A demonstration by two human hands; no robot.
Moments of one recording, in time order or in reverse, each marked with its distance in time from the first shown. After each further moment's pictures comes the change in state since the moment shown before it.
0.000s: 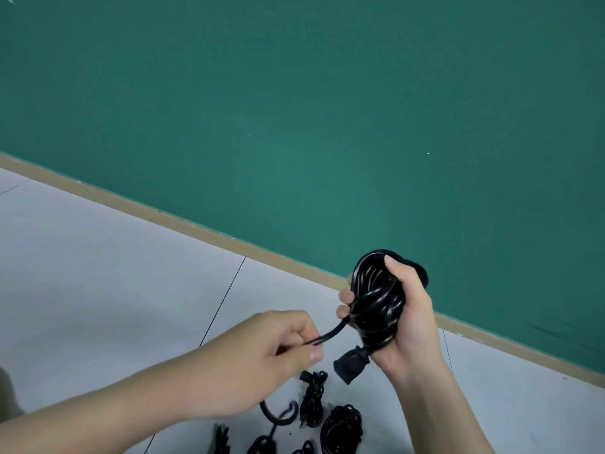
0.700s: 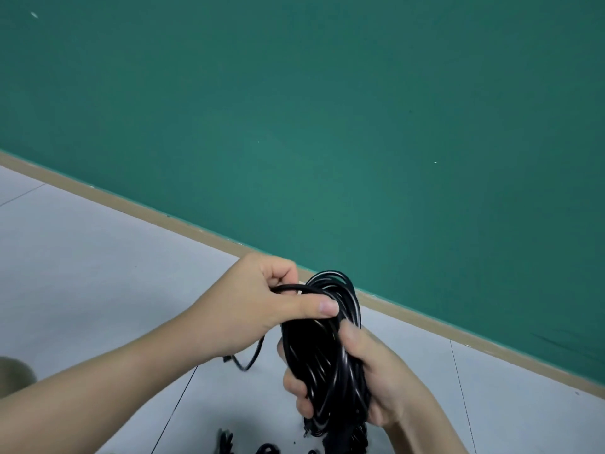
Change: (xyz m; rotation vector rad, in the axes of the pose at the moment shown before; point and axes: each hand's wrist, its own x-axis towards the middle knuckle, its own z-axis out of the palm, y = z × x) left_hand 0.016 0.016 -0.033 -0.213 0.371 0.107; right_hand -0.025 0.029 0.006 -0.301 -0.625 0.348
